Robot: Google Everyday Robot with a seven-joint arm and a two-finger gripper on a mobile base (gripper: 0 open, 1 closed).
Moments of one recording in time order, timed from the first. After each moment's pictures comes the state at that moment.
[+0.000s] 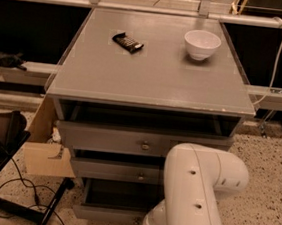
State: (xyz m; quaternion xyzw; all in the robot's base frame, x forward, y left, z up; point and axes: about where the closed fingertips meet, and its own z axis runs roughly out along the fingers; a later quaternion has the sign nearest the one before) arm 0.443 -0.072 0.129 -0.53 0.83 0.13 0.07
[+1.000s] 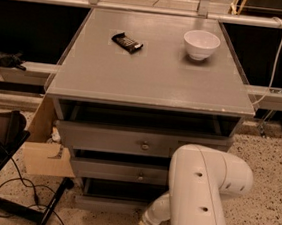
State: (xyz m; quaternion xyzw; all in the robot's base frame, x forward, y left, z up) arm 0.477 -0.068 0.137 -0.52 0.84 0.12 0.10
